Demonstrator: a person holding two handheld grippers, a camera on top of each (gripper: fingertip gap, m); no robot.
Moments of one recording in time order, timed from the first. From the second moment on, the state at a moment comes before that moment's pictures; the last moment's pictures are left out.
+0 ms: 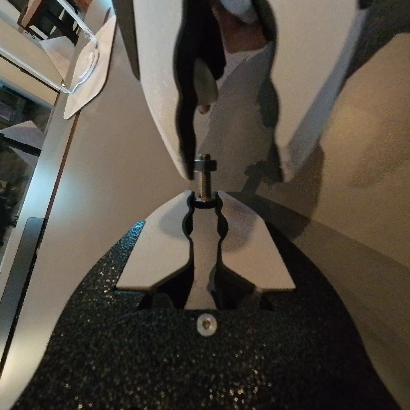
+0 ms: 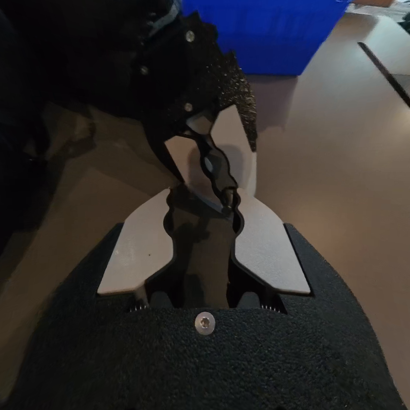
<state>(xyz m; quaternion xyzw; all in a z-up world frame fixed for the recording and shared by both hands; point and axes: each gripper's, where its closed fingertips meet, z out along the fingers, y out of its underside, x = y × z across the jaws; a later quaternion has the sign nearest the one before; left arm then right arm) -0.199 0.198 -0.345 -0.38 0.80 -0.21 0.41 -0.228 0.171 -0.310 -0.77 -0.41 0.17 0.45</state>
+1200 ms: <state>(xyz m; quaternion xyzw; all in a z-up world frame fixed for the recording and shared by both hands) -0.200 0.197 -0.346 -0.38 0.80 -0.21 0.41 -0.200 0.172 -0.339 -0.84 -0.36 0.16 0.38</state>
